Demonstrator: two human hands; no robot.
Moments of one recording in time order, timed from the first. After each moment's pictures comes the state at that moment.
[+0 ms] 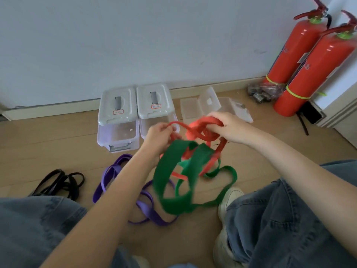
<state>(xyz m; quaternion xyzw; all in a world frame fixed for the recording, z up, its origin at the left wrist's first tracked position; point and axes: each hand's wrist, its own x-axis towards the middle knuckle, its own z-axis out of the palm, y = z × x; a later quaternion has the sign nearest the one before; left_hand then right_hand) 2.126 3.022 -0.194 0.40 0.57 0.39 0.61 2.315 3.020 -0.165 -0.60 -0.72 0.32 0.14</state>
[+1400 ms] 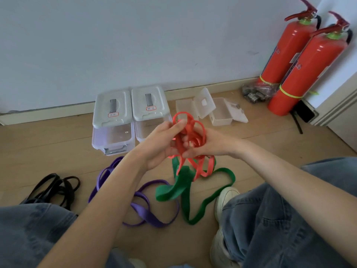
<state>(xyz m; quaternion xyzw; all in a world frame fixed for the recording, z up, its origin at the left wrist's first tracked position) 2.132 3.007 -0.175 0.46 0.40 0.34 0.72 2.304 3.006 -0.181 -0.49 -0.69 0.52 0.15</state>
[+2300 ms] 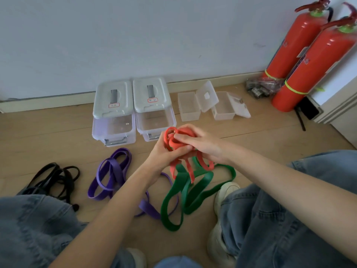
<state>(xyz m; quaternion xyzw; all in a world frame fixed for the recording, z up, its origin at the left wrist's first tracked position) 2.127 2.989 -0.255 0.48 0.44 0.39 0.66 2.272 3.000 -0.215 -0.51 -0.47 0.66 0.29</state>
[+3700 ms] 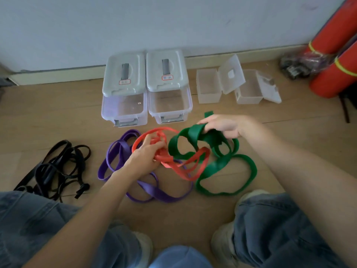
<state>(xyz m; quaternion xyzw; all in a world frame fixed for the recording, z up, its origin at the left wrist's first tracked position) 2.057 3.003 -0.313 0.73 0.60 0.04 0.31 2.296 3.086 -0.277 -0.54 -0.48 0.69 0.04</state>
